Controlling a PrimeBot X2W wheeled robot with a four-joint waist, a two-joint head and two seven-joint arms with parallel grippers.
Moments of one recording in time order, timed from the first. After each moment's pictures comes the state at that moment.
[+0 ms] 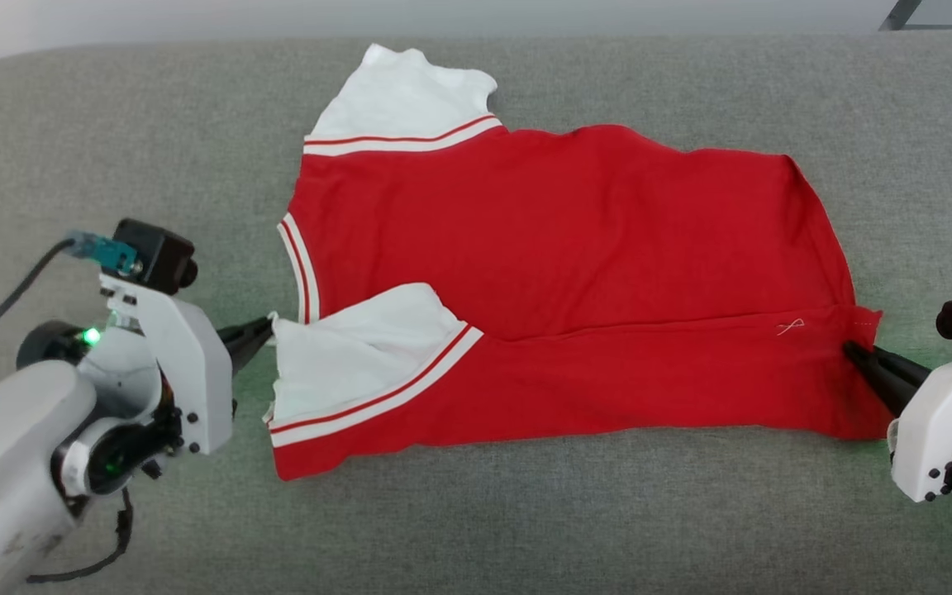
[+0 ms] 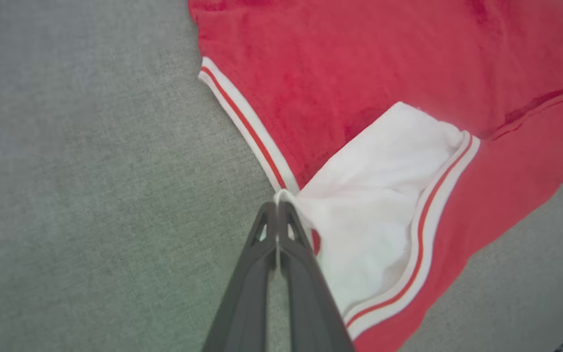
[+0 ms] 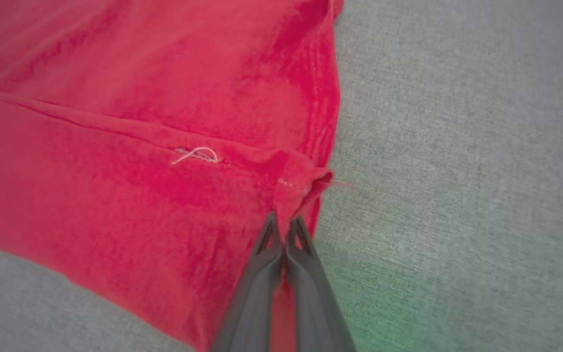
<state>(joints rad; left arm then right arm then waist) -0.87 0.90 -1.09 0.17 -1.28 0.05 0.27 -0.40 -0.63 0.40 0.24 0.67 0.13 0.30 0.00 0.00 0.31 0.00</state>
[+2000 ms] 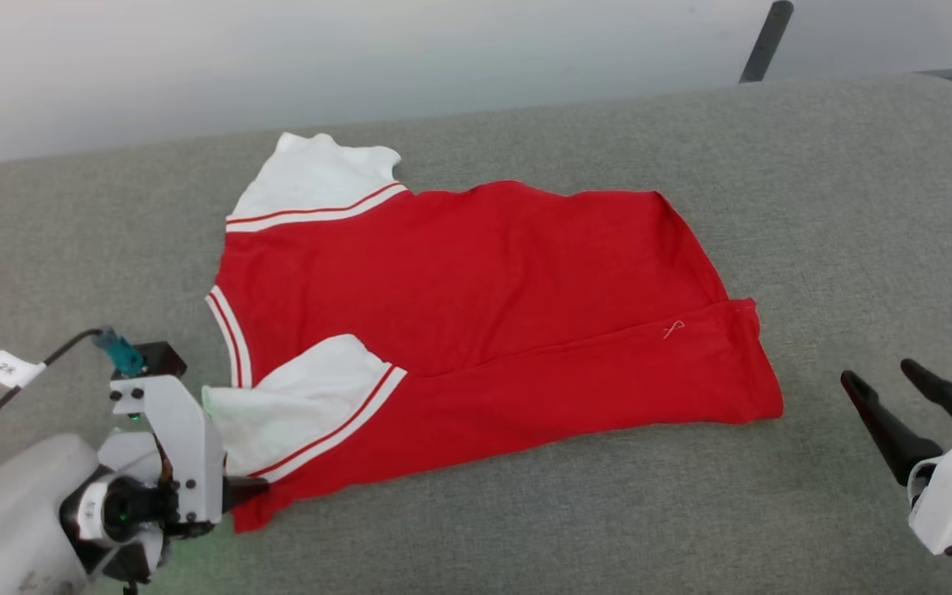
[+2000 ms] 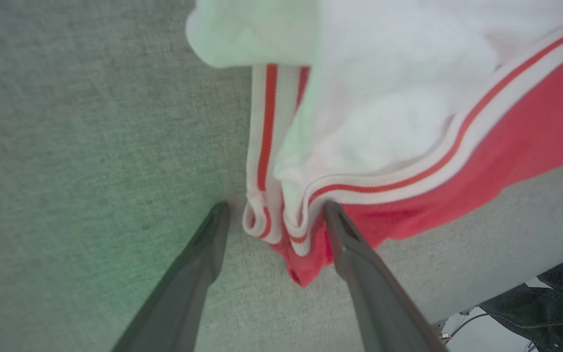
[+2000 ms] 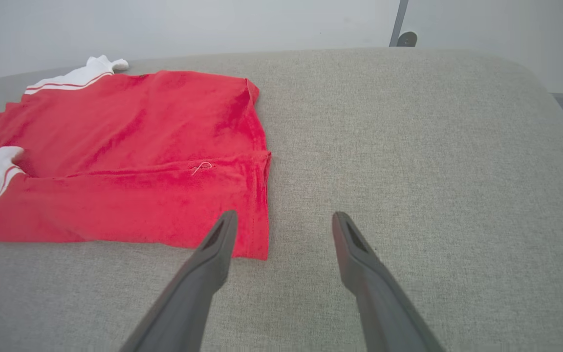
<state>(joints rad) -0.76 0.85 -1.15 0.34 -1.53 0.24 0.58 -0.12 -0.44 0.04 -0.11 0.59 0.13 0.46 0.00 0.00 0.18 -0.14</state>
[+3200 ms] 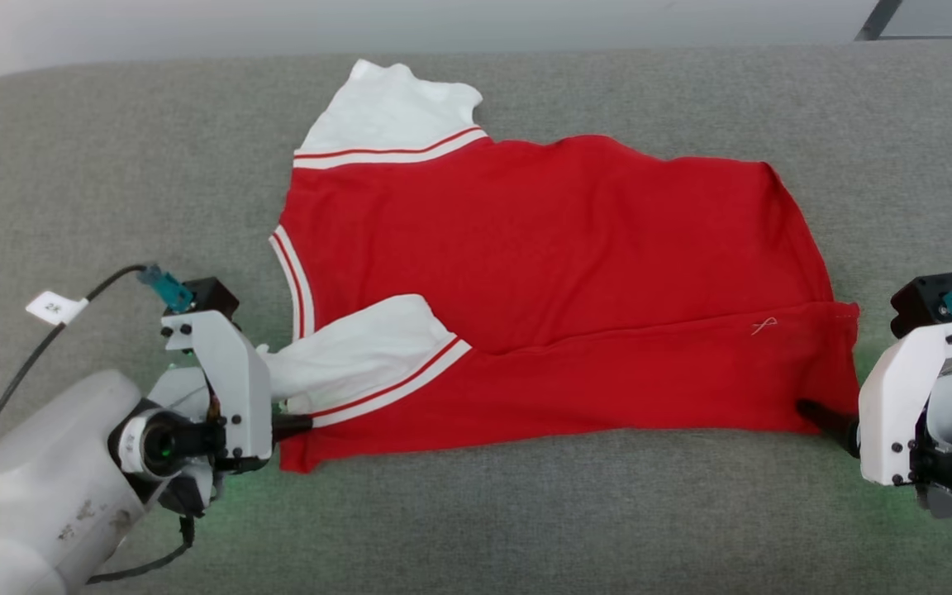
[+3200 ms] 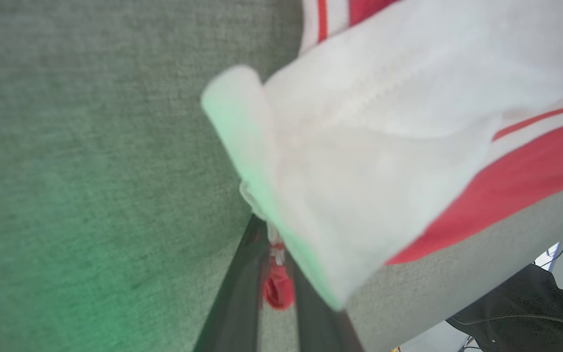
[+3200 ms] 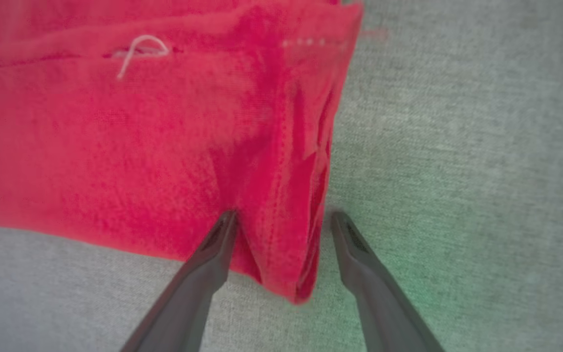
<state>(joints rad) -0.86 0.69 -1.12 0.50 -1.55 0.10 0.61 -0.40 -0.38 0.12 0.22 0.54 0.13 0.91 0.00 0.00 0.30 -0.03</state>
